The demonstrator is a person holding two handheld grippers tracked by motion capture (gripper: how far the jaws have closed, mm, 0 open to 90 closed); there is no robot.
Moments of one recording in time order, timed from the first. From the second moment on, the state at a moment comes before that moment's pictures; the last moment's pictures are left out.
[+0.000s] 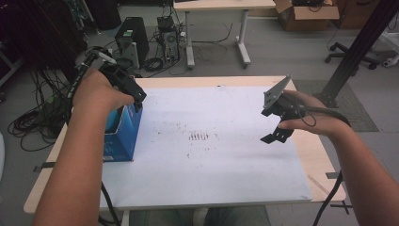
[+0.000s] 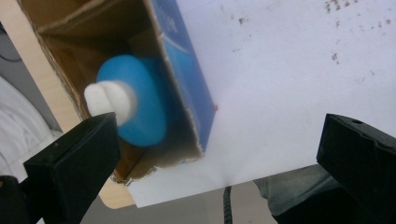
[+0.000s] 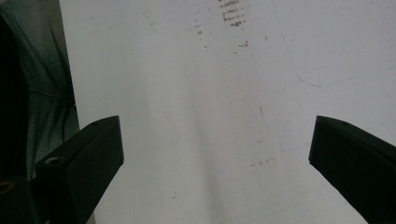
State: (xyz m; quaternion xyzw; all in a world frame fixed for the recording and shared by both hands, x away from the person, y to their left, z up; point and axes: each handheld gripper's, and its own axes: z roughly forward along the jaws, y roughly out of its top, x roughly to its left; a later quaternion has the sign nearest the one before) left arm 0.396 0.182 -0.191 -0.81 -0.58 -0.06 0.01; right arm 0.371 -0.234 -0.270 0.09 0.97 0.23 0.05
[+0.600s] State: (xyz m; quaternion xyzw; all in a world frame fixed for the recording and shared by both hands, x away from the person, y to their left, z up) left arm 0.388 0.101 -0.148 -0.90 -0.43 -0.07 -0.01; right arm 0.372 -0.237 -0.265 0.10 0.97 0.22 0.05
